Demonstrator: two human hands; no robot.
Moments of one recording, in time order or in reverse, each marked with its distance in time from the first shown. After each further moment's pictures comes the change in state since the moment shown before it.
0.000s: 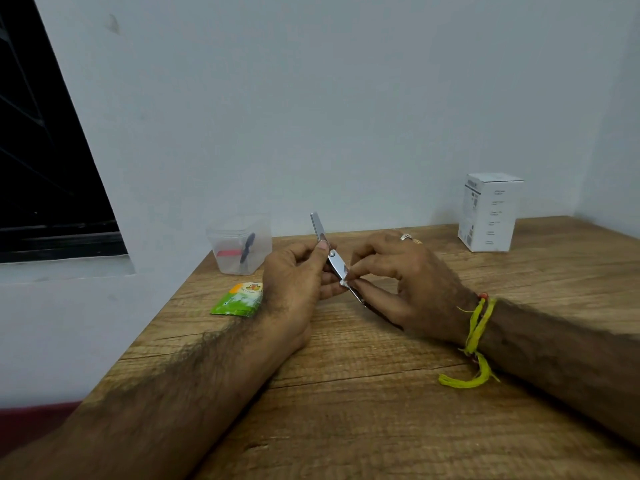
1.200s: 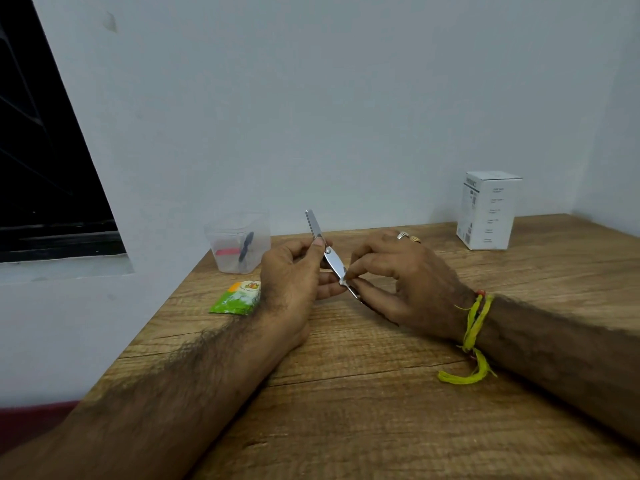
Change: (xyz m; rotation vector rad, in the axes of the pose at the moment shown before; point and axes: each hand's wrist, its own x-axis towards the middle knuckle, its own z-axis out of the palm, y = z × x) left_hand 0.001 0.000 -0.001 0.039 0.017 0.012; right_hand 0.000 0.001 0.001 -0.027 -0.023 -0.043
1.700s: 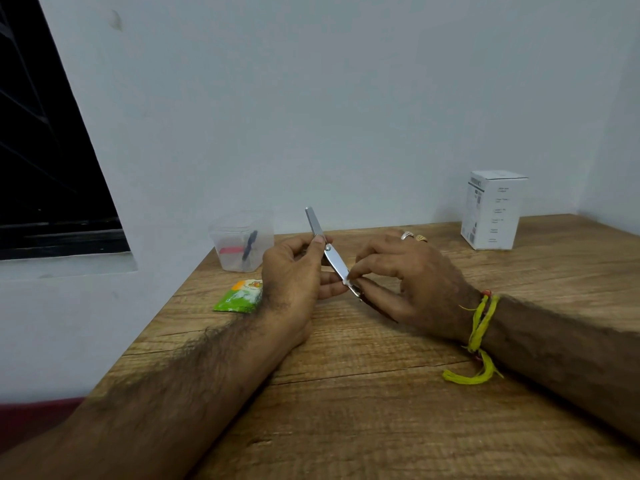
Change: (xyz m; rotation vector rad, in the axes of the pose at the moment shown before) left_hand 0.001 0.001 -0.002 0.002 0.009 0.006; right_hand 0.001 -0.002 -0.001 -0.021 -0.014 -0.002
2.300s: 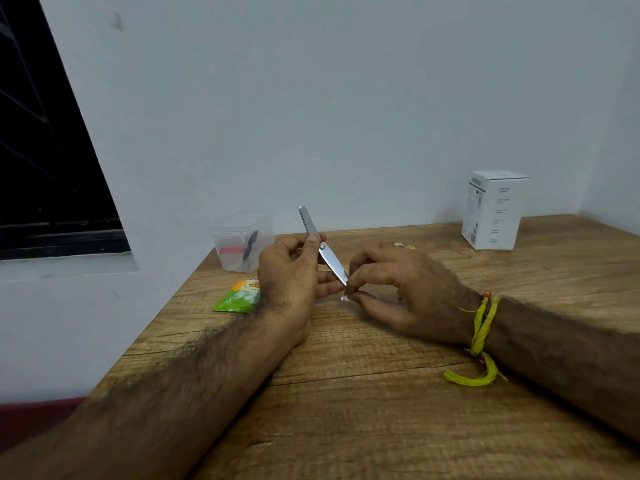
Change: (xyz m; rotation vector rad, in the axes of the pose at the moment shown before) left_hand 0.002 -0.001 -0.001 0.000 0.063 0.018; right_hand -0.002 -0.001 -0.001 0.105 -0.126 0.019
